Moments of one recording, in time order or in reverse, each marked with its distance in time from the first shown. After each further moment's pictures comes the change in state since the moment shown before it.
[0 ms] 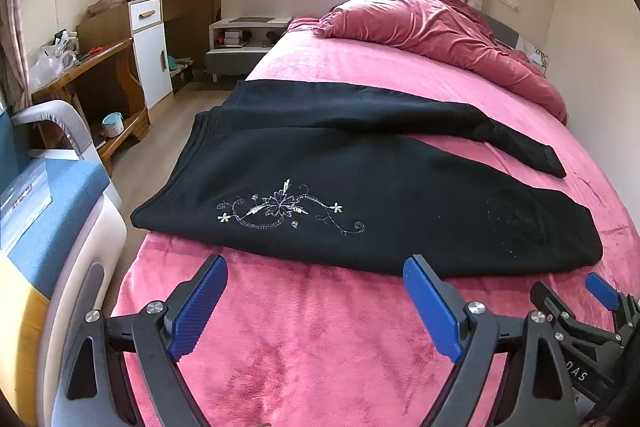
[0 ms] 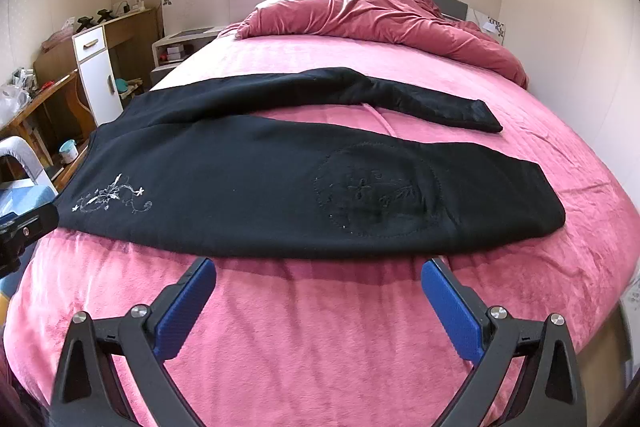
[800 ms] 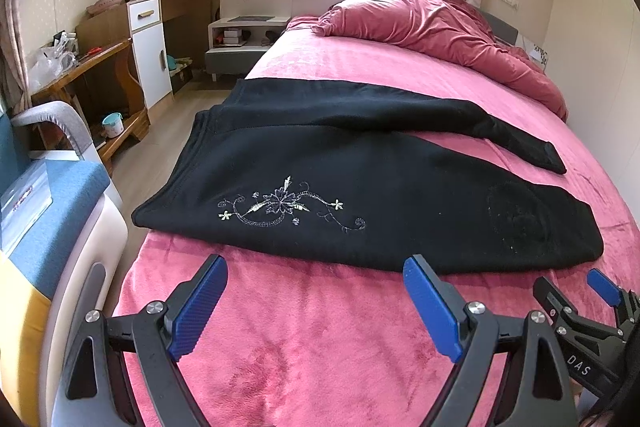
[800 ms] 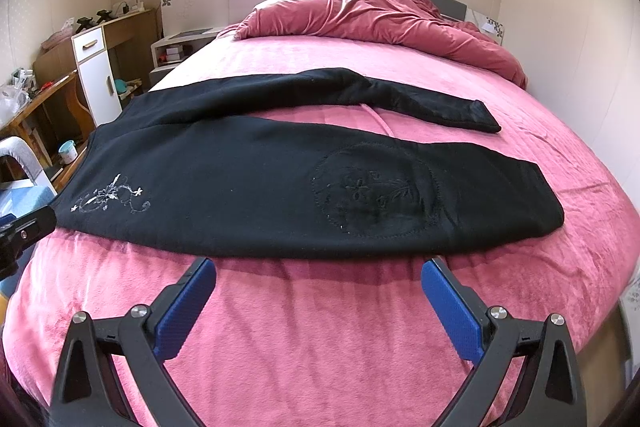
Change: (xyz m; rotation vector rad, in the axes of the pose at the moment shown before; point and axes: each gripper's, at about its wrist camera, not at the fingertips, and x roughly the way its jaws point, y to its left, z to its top) left arm -0.002 0.000 -0.002 0.006 0.006 0.006; right arm 0.001 -0.002 -0.001 0.003 -0.002 -0.002
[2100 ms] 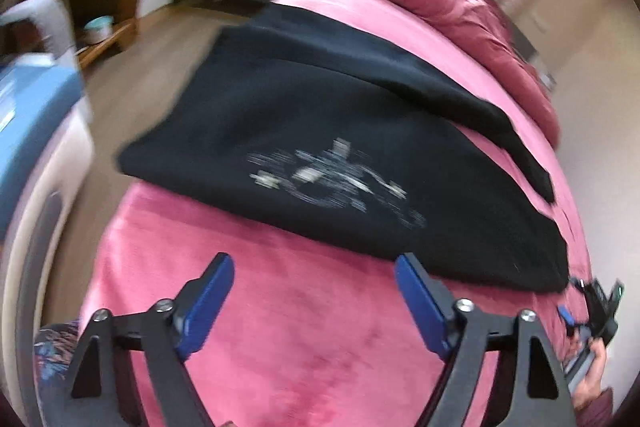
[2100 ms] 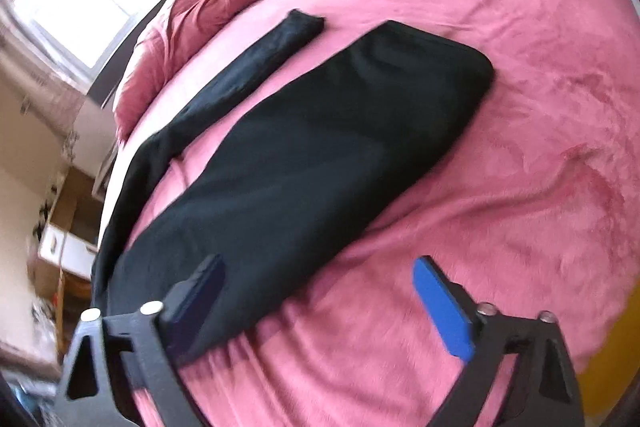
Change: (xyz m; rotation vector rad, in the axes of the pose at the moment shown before) left arm 0.068 0.091 0.006 -0.251 0.218 -0.147; right arm 0.085 -0.281 -0.019 0.795 0.140 0.096
